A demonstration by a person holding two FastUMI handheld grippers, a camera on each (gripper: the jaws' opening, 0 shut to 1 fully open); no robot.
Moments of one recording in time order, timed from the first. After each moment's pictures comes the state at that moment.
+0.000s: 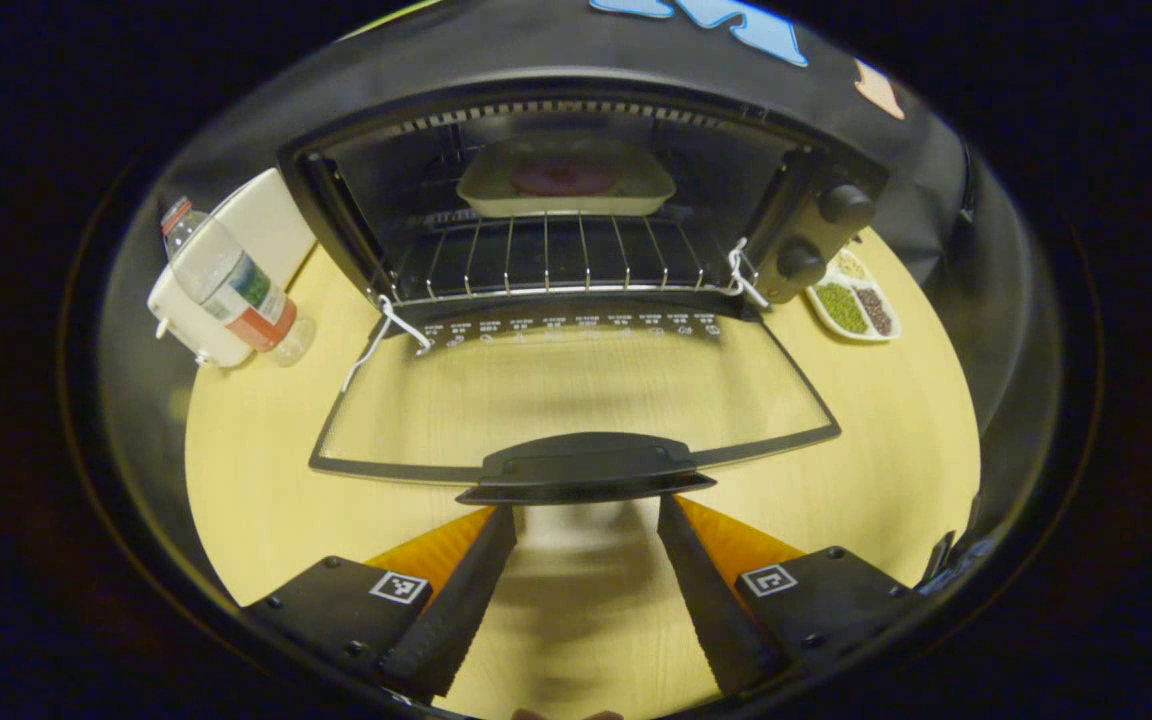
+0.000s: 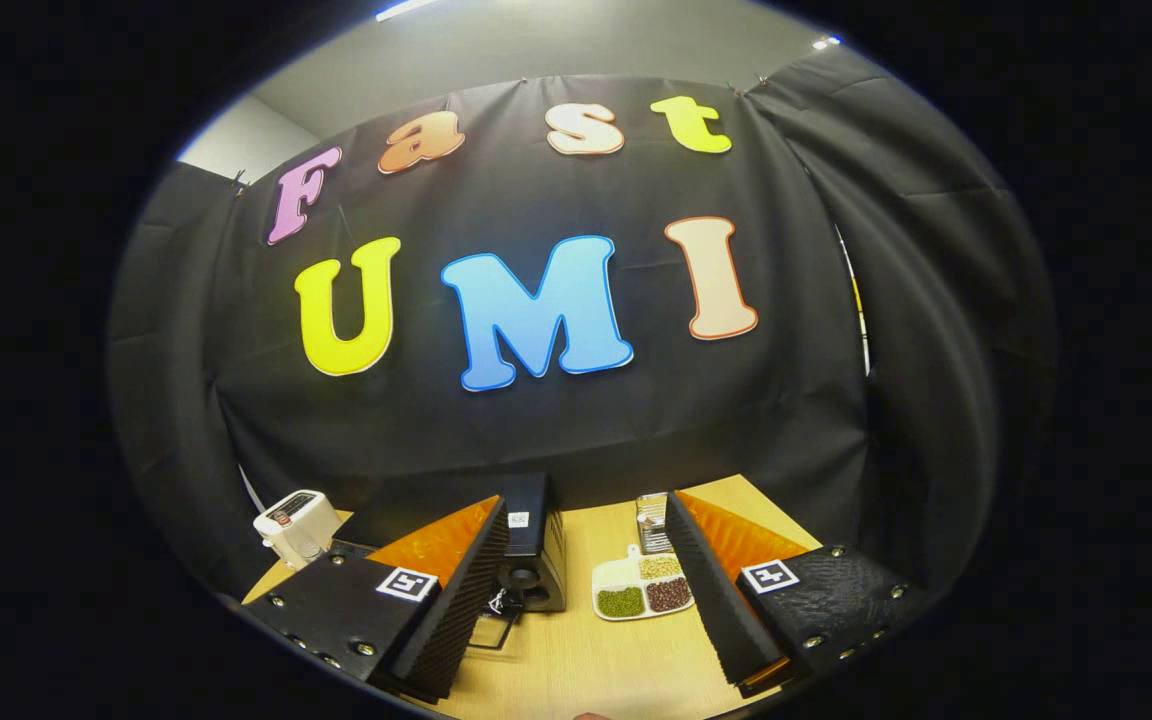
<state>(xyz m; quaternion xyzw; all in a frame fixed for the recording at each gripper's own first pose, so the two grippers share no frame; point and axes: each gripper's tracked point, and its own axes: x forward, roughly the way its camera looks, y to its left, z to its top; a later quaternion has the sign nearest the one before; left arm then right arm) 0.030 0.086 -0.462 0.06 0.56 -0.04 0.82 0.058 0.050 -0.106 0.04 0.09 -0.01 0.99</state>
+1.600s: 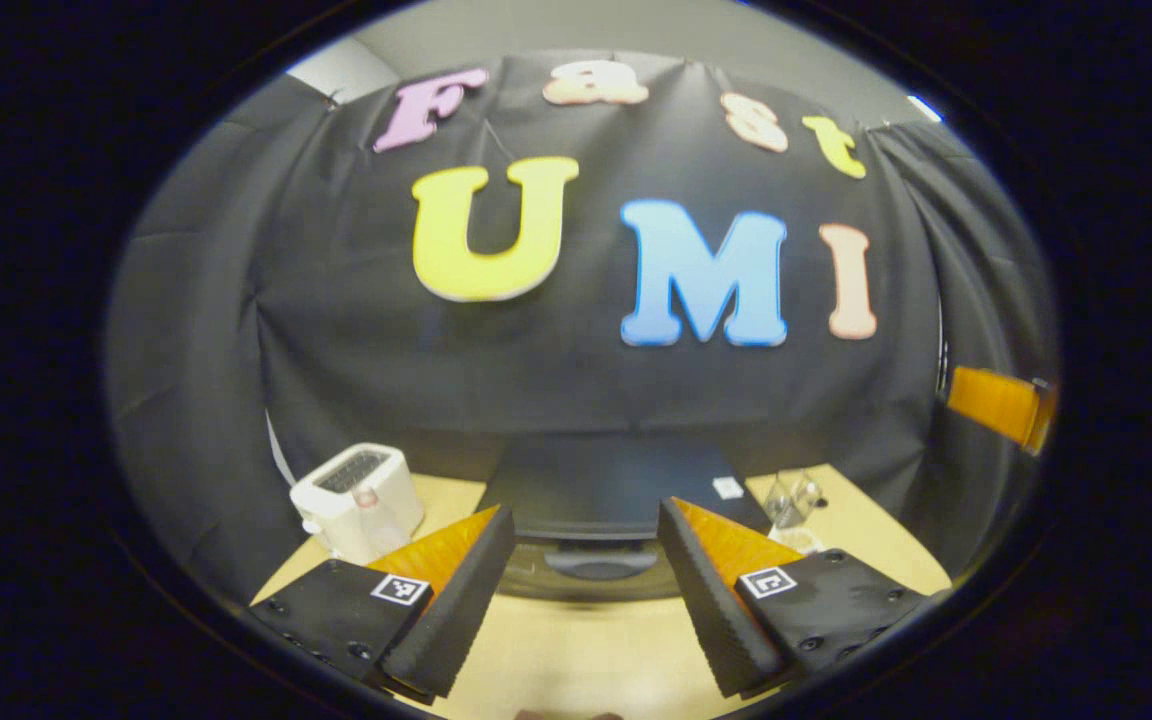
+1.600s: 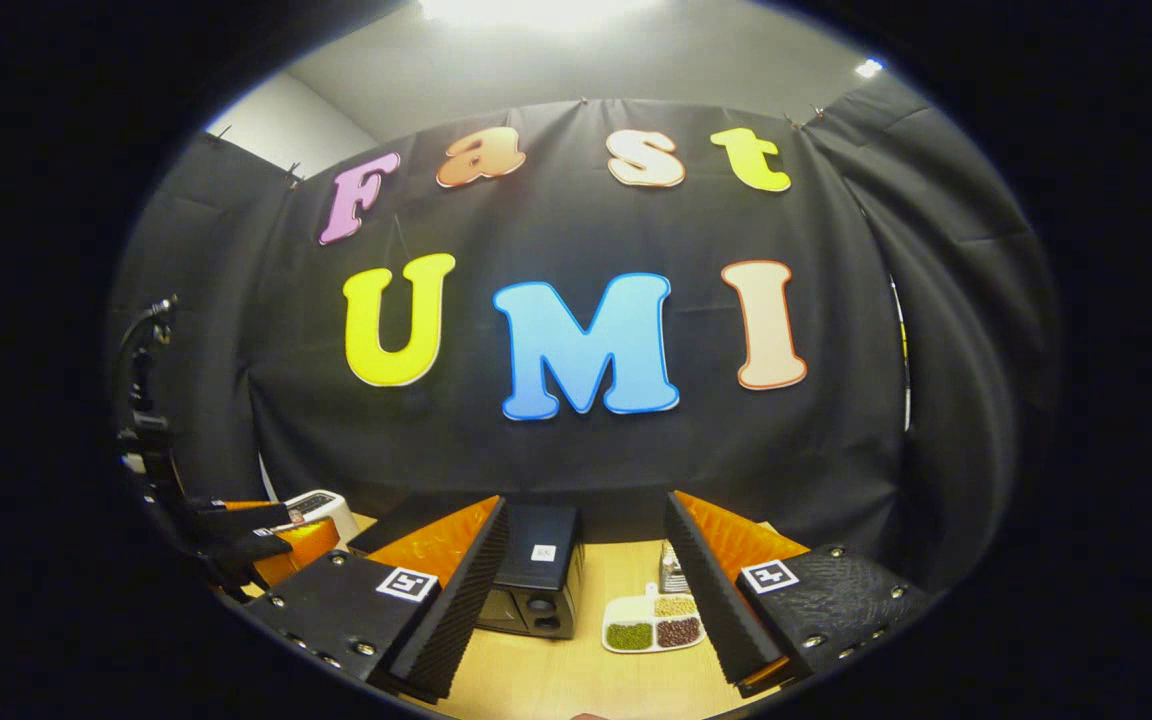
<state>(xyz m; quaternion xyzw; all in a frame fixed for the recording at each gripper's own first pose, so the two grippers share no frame) 0.054 0.057 -0.139 0.07 0.13 0.01 0.99 0.078 0.084 -0.064 -0.01 0.04 0.07 1.00</state>
